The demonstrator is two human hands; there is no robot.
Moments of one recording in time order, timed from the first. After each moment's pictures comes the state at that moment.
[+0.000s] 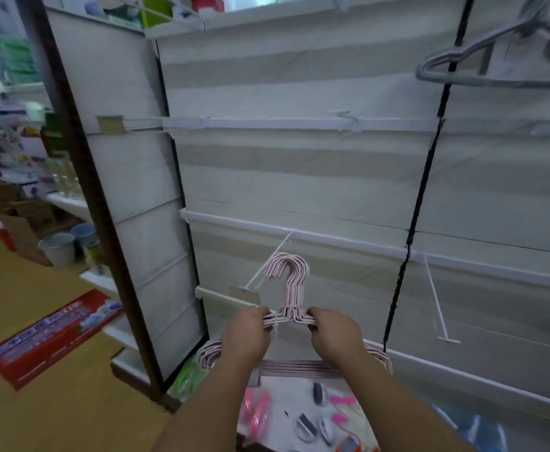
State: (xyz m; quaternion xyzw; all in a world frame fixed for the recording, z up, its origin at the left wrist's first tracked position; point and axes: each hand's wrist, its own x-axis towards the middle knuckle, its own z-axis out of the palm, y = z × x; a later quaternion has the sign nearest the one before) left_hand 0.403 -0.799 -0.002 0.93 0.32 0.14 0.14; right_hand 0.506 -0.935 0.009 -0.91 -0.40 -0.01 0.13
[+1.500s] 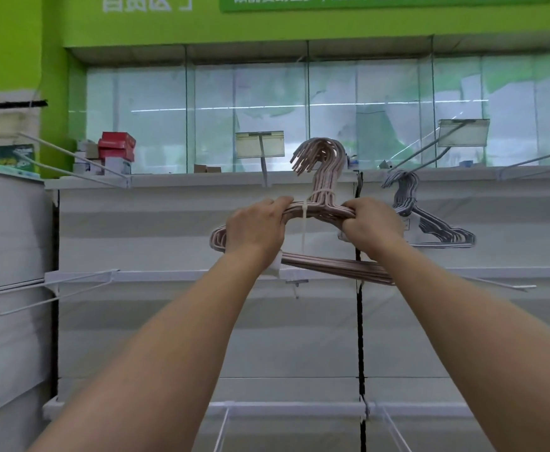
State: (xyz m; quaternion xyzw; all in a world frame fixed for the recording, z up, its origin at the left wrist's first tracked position) left_hand 0.564 -0.749 0.381 0.84 0.01 0.53 -0.04; right_hand 0.614 -0.924 0.396 -0.87 -0.18 -0.39 0.26
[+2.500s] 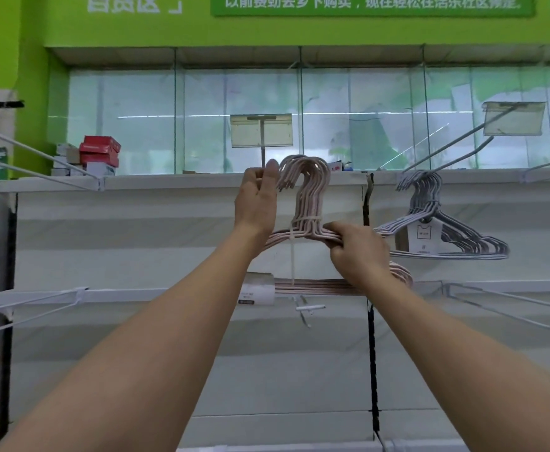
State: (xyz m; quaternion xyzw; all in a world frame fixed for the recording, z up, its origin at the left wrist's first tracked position) left_hand 0.646 -0.725 0.420 0.66 -0.15 0.47 0.57; right_hand 0.691 -0.872 0.367 -0.84 -0.20 -0.44 0.23
